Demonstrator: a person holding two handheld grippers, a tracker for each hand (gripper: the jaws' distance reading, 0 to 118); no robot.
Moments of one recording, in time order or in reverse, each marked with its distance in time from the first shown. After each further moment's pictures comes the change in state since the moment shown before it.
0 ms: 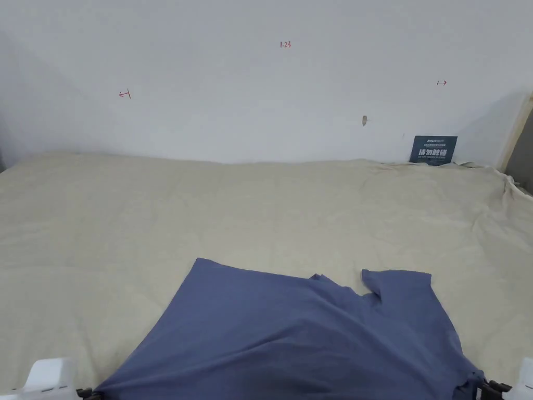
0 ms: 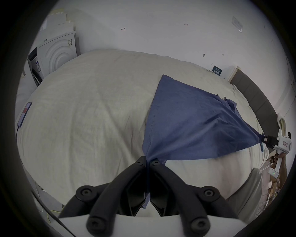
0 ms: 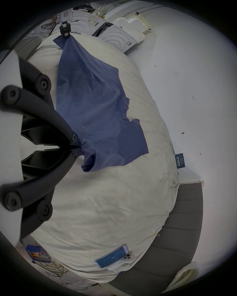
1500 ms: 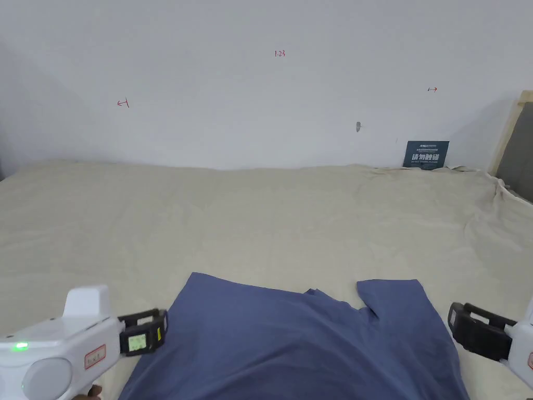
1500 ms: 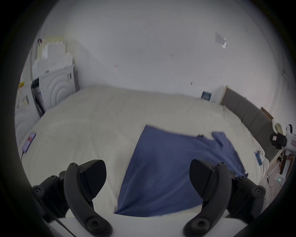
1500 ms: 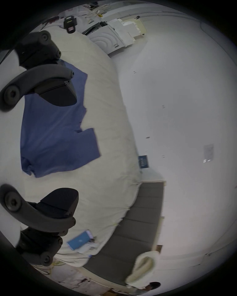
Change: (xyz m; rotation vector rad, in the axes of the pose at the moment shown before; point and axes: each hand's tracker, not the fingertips) left arm 0.093 0.065 0.058 0.393 -0.023 -0.087; right arm -0.082 0.055 0.100 0.364 -0.068 0.089
